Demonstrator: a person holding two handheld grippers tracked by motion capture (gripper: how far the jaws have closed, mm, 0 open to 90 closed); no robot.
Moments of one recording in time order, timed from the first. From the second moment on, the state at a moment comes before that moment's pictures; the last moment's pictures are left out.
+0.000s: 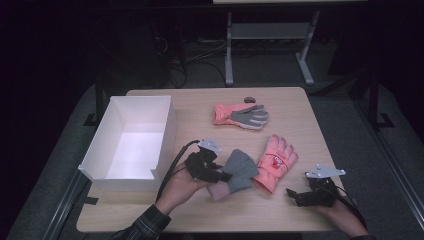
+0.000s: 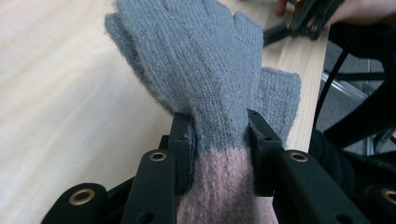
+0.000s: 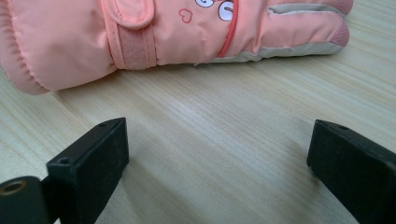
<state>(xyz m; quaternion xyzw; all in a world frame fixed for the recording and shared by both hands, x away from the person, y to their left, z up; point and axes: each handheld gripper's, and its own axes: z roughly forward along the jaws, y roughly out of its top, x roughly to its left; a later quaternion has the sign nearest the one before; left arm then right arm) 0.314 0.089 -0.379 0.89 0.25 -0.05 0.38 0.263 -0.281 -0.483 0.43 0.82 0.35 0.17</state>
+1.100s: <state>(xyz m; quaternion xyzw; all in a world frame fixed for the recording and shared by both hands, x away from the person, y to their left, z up) 0.349 0.166 -0.293 0.85 0.30 0.04 0.43 0.264 -0.281 -0.483 0.44 0.81 0.35 0.17</state>
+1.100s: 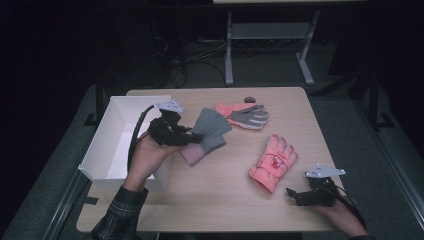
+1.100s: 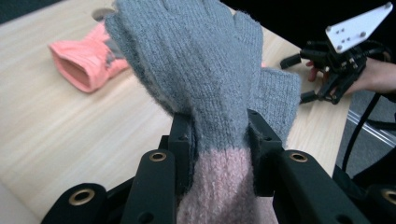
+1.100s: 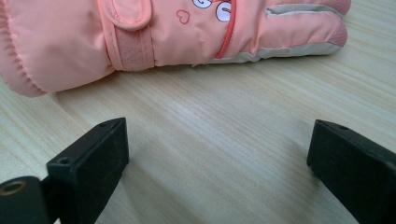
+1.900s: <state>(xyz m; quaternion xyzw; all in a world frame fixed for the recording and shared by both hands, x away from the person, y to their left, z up) 0.359 0.248 -0.280 0.80 0.38 0.09 0.45 0.263 -0.281 -0.483 0.44 0.81 0.35 0.17</state>
